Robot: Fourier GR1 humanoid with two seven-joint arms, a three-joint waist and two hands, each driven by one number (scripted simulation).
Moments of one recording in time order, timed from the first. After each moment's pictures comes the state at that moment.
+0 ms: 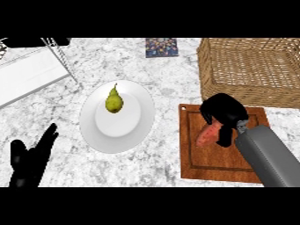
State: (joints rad) left arm 0.16 0.27 -0.03 -1.49 0.12 0.07 0.22; right arm -0.47 -0.33 0.37 -1.13 1.03 0.28 -0.11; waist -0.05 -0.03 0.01
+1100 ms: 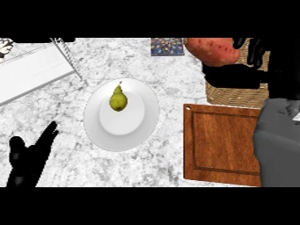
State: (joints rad) left arm 0.15 0.27 -0.03 -1.51 0.11 0.05 0.25; right arm -0.73 -0.07 0.02 -1.85 0.86 0.05 0.89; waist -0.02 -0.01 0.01
